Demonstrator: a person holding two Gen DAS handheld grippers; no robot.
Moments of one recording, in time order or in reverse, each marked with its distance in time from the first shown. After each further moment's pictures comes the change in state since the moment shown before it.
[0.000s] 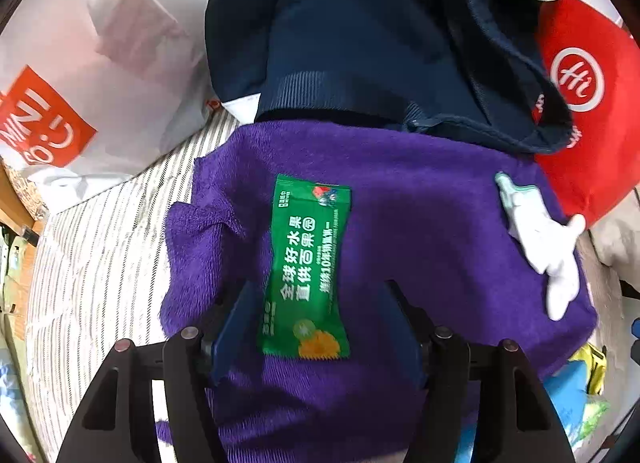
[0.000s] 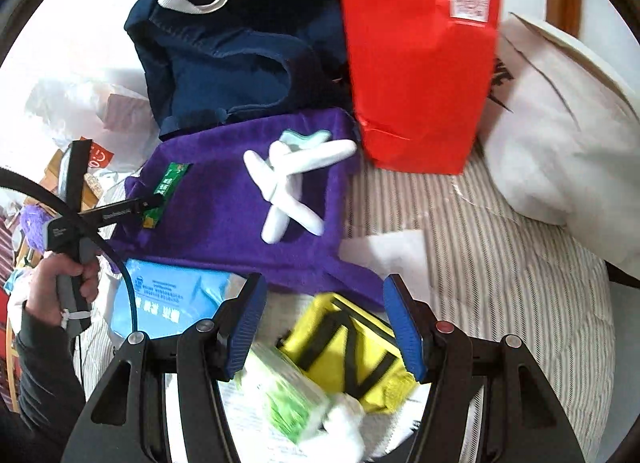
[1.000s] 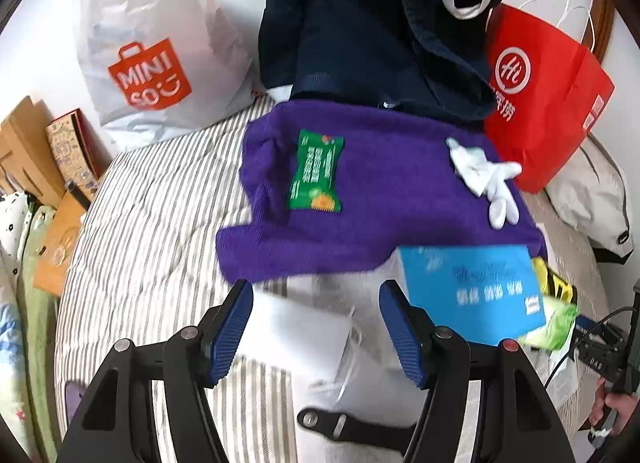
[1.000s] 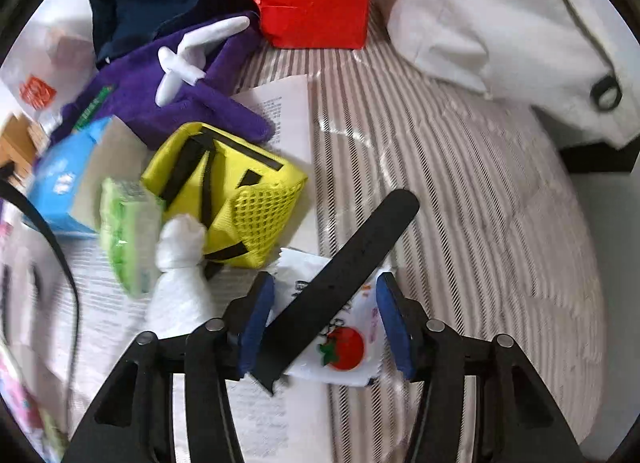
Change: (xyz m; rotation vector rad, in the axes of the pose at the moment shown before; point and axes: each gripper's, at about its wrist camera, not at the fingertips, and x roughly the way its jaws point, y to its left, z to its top) left arm -0.110 0.014 -0.103 -0.034 -0.048 0.018; right arm 0.019 -0.057 -0.103 -0.007 0.102 -0.207
